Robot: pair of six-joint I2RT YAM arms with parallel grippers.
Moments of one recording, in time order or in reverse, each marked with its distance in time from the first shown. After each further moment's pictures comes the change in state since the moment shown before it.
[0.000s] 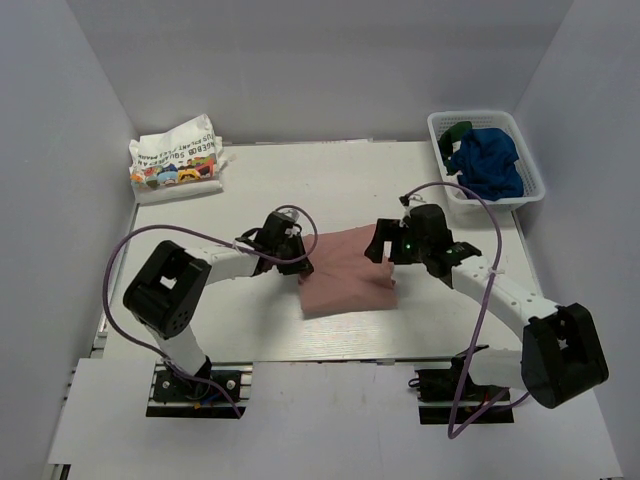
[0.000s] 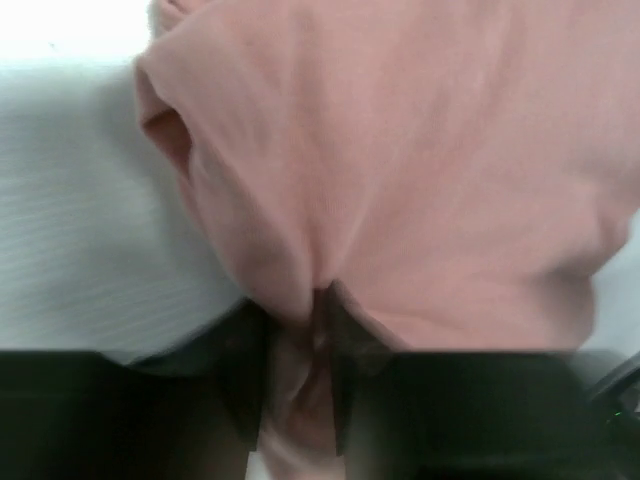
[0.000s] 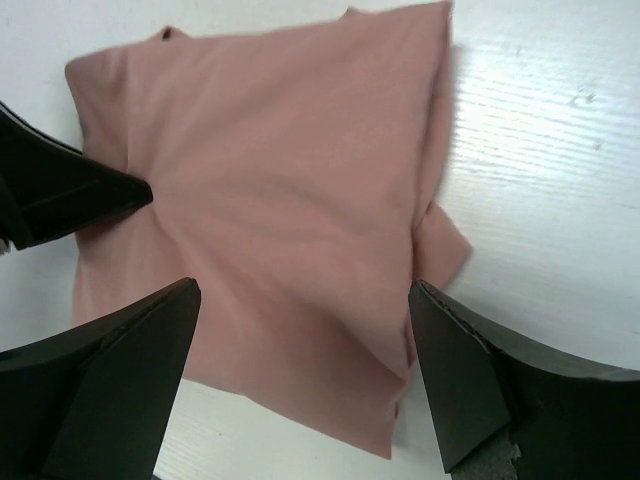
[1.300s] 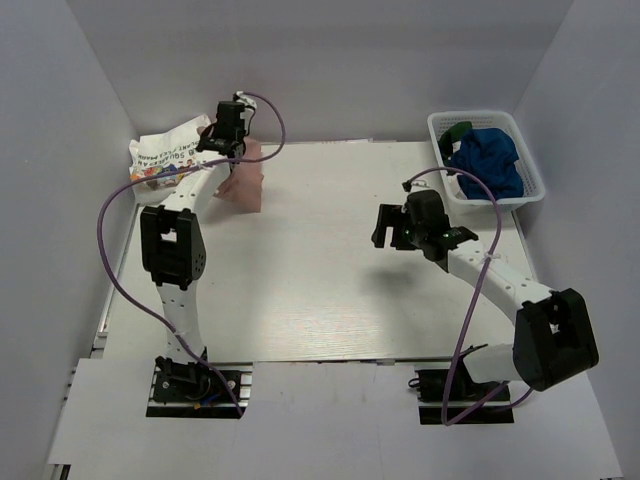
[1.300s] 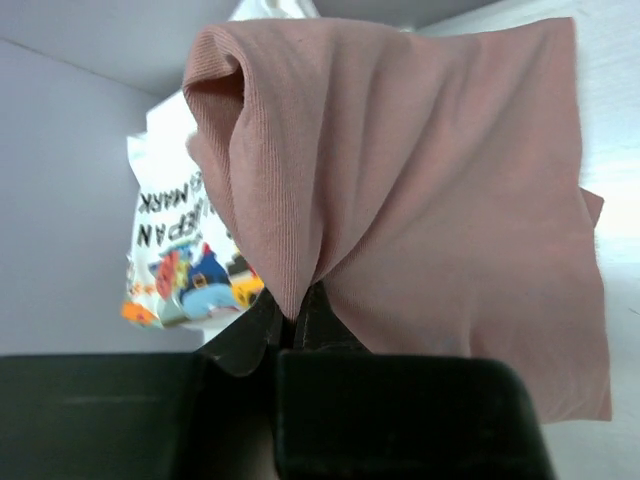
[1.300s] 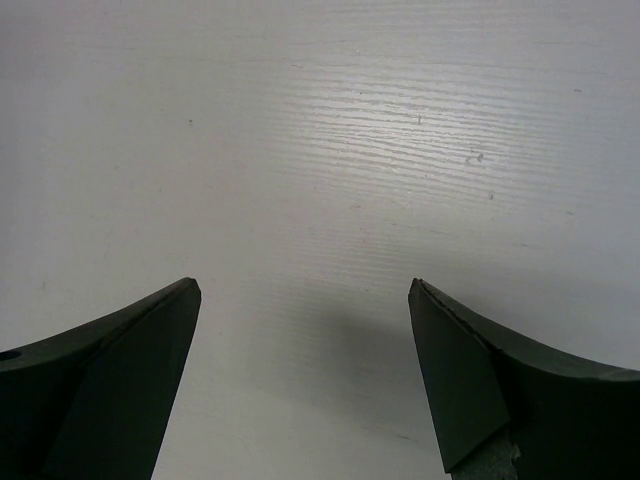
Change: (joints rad) left arm 0.349 0.367 1.015 -0.349 -0.678 1.060; right arm -0.018 0.070 0.121 -0.062 0.163 -0.042
